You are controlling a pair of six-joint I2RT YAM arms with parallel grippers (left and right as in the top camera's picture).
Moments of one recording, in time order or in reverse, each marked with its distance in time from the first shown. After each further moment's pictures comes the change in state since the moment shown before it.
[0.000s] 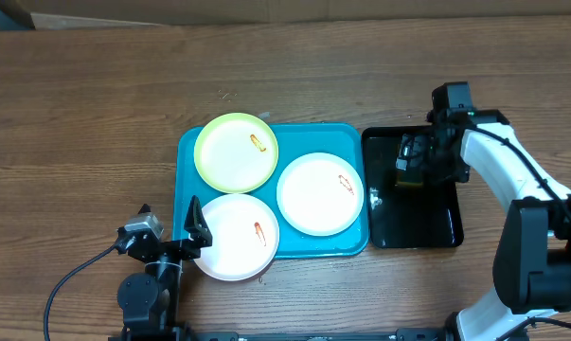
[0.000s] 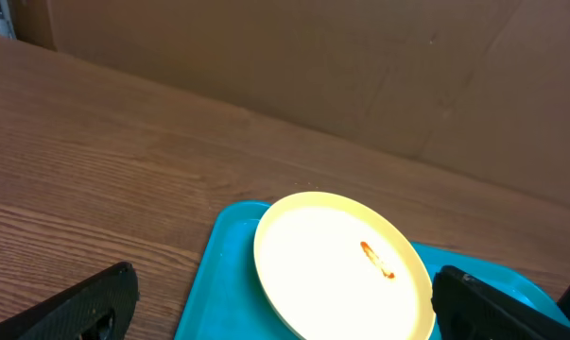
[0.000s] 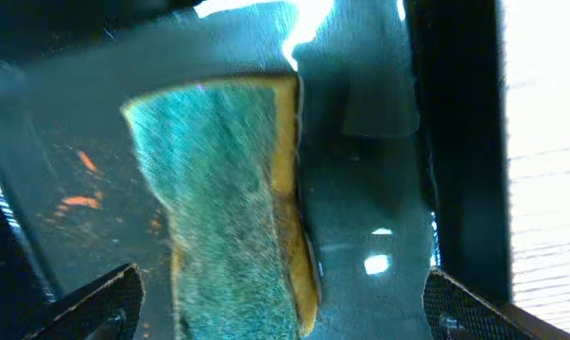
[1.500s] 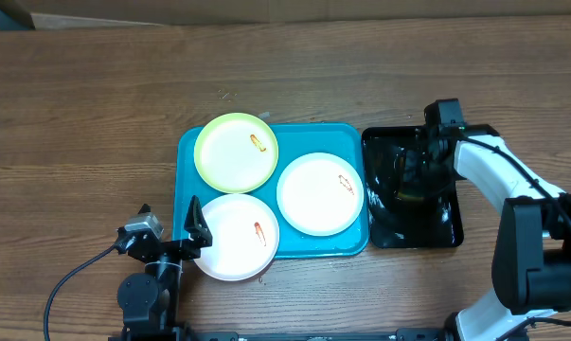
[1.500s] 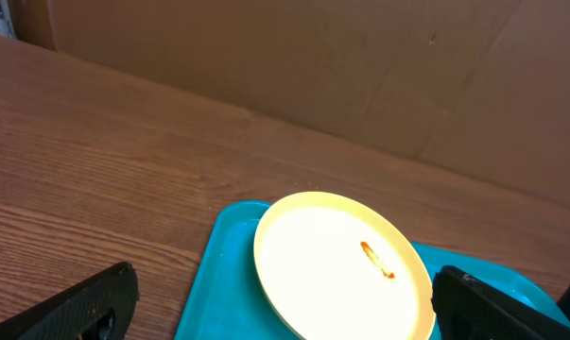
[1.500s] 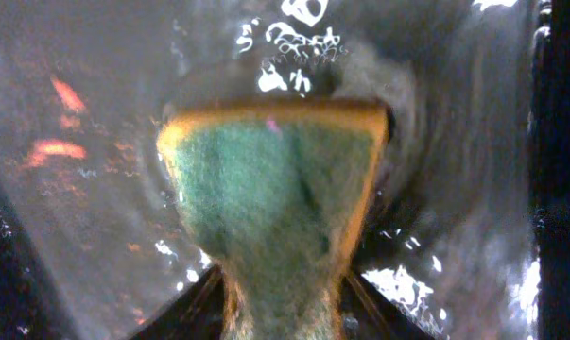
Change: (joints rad) left arm 0.000 0.000 0.000 0.000 0.000 0.000; right arm 0.019 -0.002 -0.084 0.059 -0.070 0.000
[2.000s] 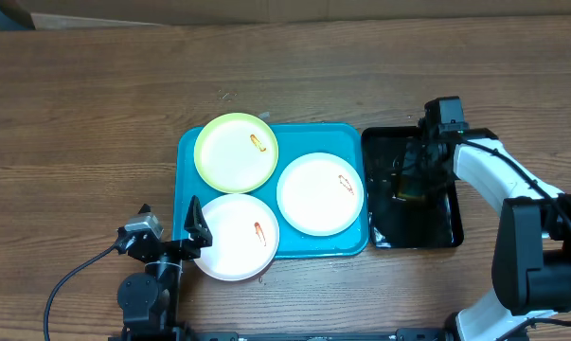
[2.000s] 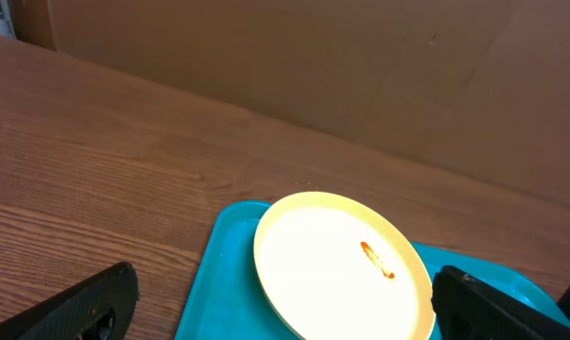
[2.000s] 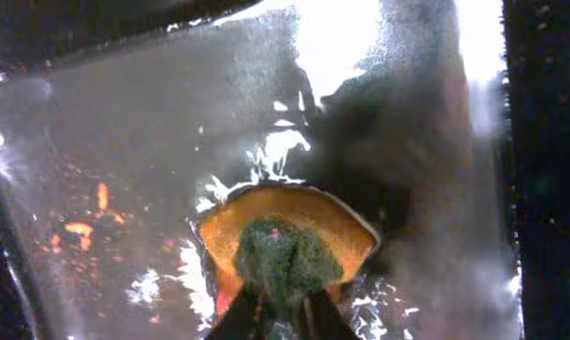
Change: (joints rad) left arm 0.000 0.000 0.000 0.000 0.000 0.000; right arm 0.001 -0.002 -0.046 0.164 0.036 0.000
